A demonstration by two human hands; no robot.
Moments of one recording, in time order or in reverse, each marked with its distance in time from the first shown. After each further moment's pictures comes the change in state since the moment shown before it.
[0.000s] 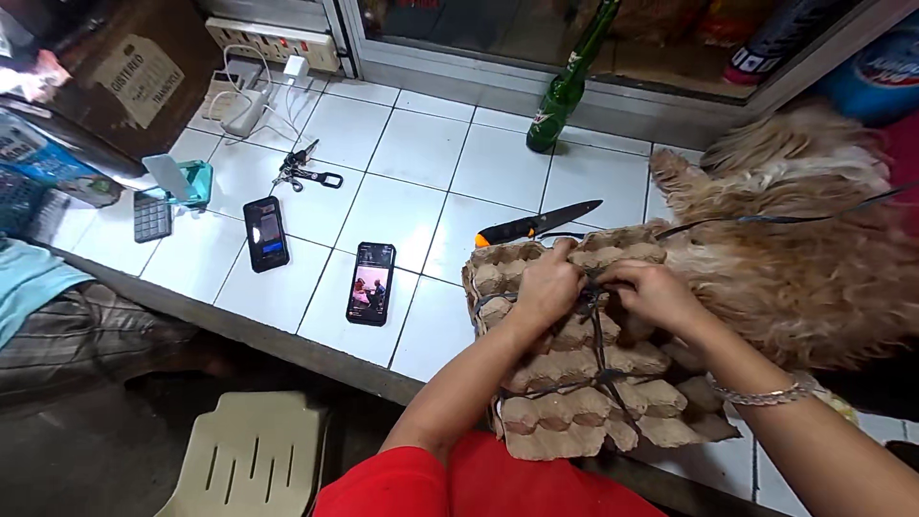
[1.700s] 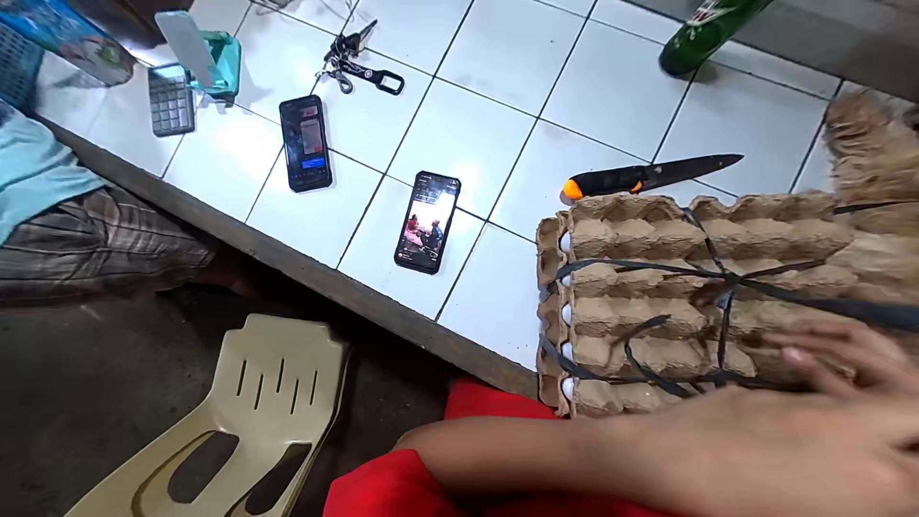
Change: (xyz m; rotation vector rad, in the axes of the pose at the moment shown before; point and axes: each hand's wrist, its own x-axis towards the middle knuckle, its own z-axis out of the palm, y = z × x) left_hand -0.146 0.073 -0.073 -0.607 -0.020 0.463; right_hand -0.100 0.063 0.025 0.163 0.118 -0.130
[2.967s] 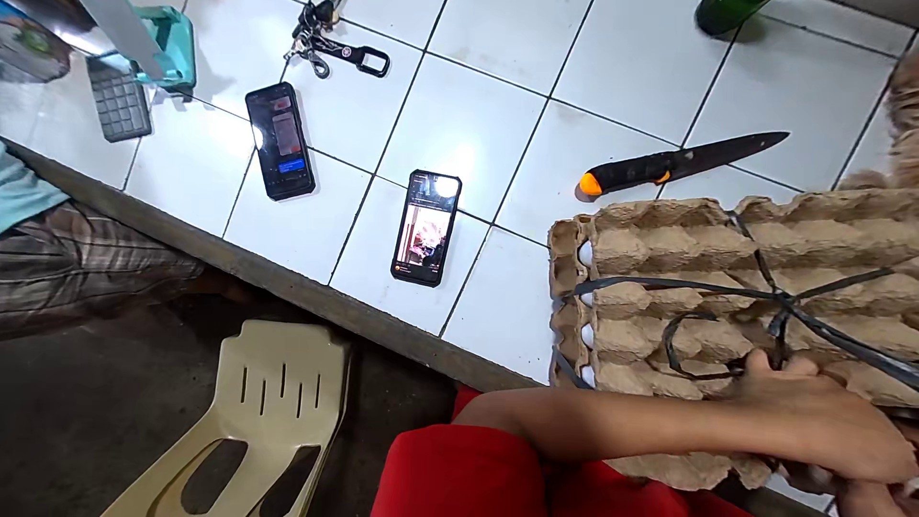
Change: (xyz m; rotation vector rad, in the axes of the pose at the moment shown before) left_hand 0.088 -0.096 0.064 0.056 -0.659 -0.591; right_hand -0.046 -0.069 0.046 -0.246 0.339 0.324
